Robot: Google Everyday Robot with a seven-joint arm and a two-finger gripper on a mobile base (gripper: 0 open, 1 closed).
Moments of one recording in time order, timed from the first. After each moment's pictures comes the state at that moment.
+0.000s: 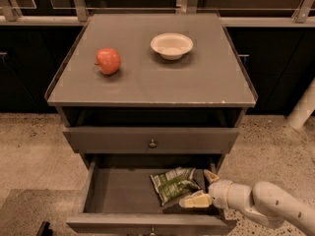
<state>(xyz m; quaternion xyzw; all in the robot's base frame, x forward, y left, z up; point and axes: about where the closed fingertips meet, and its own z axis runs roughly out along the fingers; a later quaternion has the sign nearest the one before) 0.481 -0.153 0.469 -0.29 0.81 0.31 0.40</state>
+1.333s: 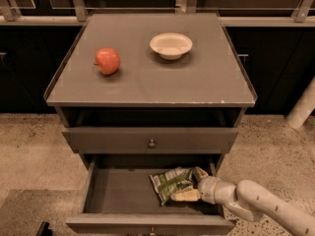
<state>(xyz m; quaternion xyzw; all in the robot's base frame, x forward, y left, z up) 0.526 -0.136 0.415 -0.28 0.80 0.31 0.43</state>
